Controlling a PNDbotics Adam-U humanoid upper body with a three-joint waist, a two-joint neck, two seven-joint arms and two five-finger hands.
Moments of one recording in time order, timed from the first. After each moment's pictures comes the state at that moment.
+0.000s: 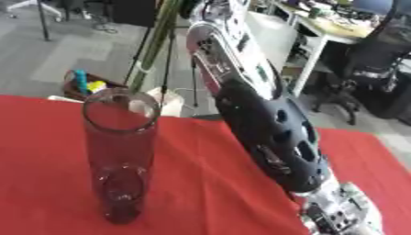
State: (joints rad) left arm -0.44 0.10 -0.16 -1.98 -0.21 -0.24 -0.01; right arm -1.07 -0.86 0.09 -1.85 -0.91 -0.23 -0.50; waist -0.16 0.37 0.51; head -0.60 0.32
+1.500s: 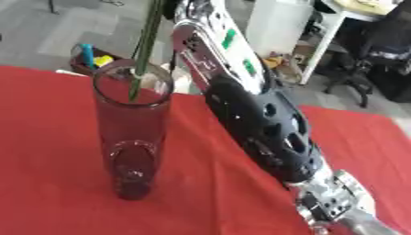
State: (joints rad) left arm -0.45 0.08 -0.16 -1.98 -0.21 -0.24 -0.02; right arm -1.05 -0.82 0.14 -1.85 -0.86 -0.15 -0.45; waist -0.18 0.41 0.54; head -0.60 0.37
